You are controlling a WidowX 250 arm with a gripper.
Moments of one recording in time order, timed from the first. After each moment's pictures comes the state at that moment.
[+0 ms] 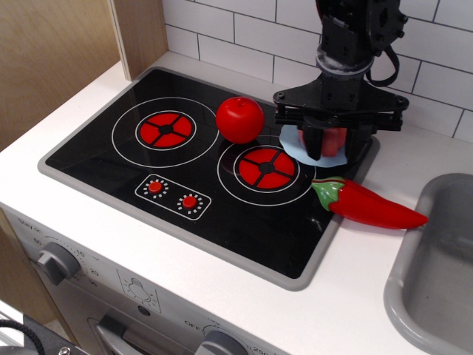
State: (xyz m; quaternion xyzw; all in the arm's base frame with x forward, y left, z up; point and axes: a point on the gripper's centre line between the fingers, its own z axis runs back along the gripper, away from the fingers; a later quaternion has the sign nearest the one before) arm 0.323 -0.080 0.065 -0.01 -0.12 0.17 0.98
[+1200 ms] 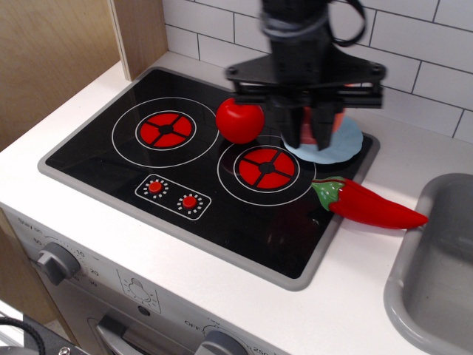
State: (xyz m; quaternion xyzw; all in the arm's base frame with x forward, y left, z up) arm 0.265 -0.061 0.126 -0.08 -0.15 0.14 0.98
